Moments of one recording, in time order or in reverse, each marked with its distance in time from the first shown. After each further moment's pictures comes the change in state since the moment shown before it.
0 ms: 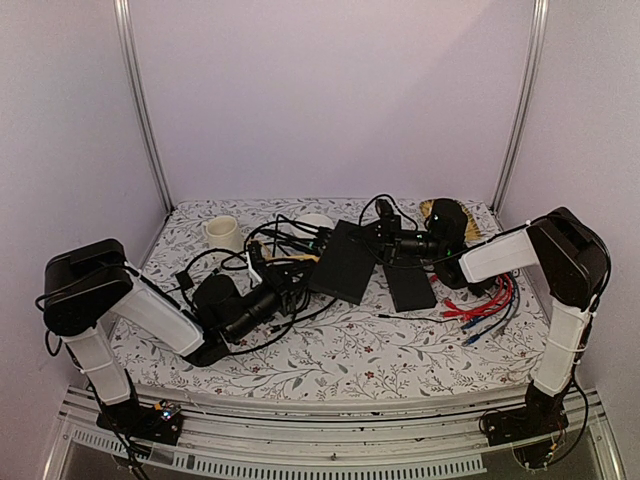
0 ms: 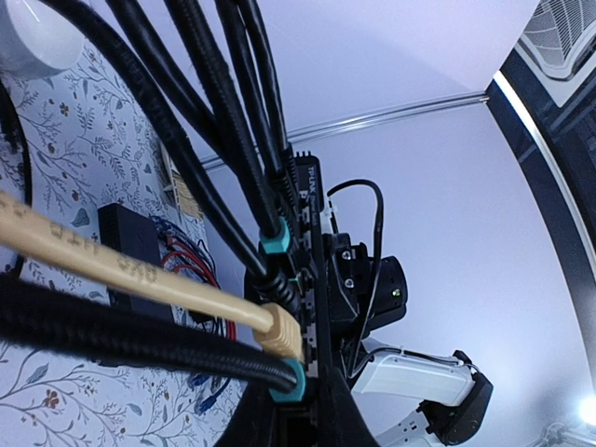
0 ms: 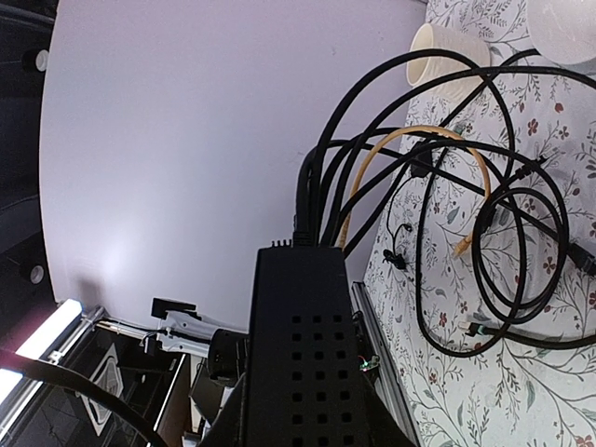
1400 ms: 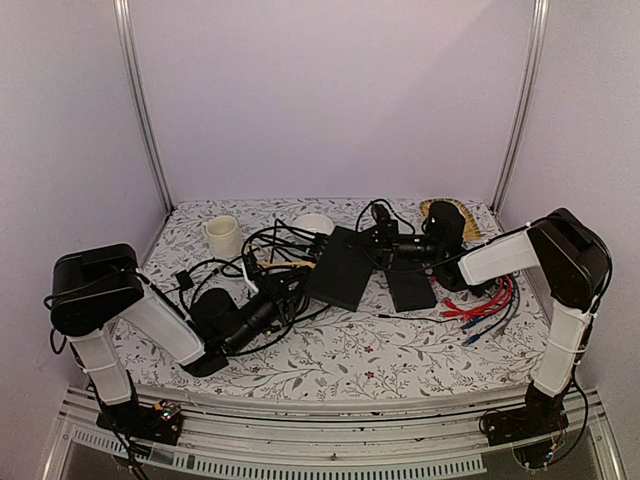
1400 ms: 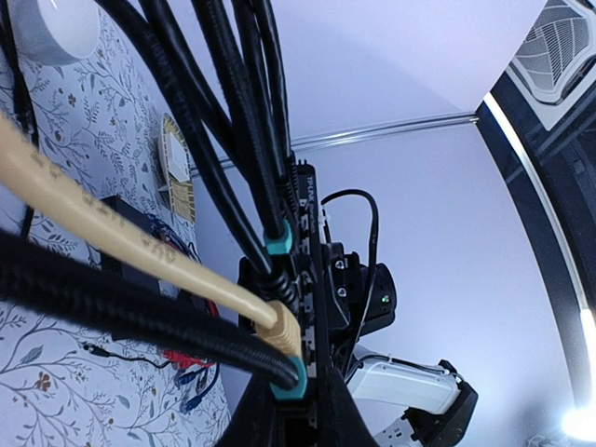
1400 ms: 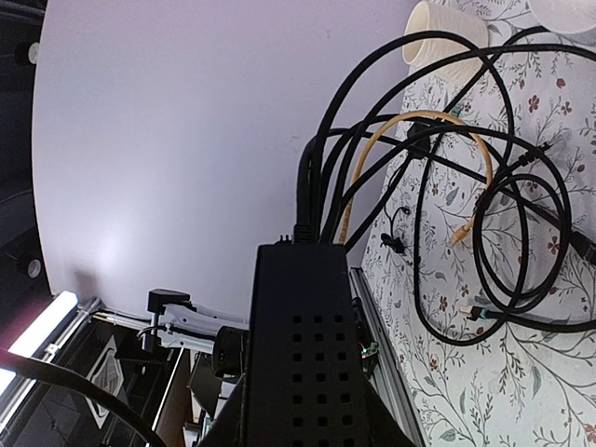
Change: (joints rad) left arm -0.036 0.043 -0.055 0.130 -0.100 -0.049; right arm 0.010 -0.010 -0.014 -0.030 -0.024 -0.020
